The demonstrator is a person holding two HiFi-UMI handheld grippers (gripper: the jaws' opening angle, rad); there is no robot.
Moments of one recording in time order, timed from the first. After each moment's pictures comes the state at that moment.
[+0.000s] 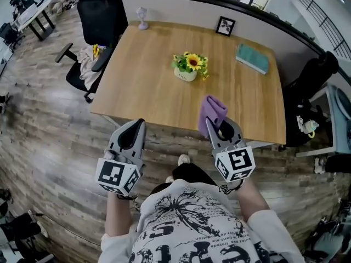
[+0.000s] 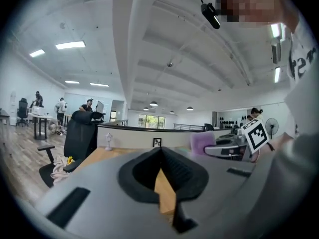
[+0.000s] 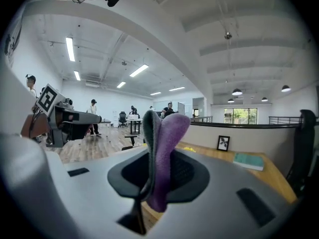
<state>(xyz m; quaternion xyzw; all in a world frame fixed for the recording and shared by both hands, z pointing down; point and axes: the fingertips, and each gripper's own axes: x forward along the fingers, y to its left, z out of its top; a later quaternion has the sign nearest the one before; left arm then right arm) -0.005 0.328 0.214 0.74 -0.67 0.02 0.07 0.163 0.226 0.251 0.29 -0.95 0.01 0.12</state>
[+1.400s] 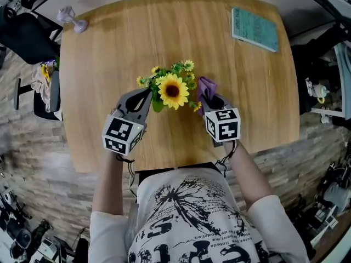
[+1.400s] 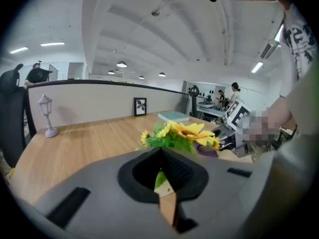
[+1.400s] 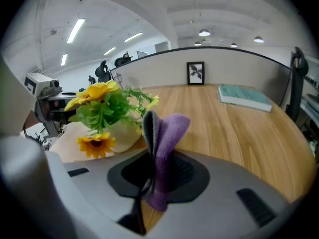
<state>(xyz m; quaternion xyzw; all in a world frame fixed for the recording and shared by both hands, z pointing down) -0.035 -0.065 0.426 0.85 -0.46 0.19 0.16 0.141 -0.079 0.511 0.41 -0.81 0.26 0.33</state>
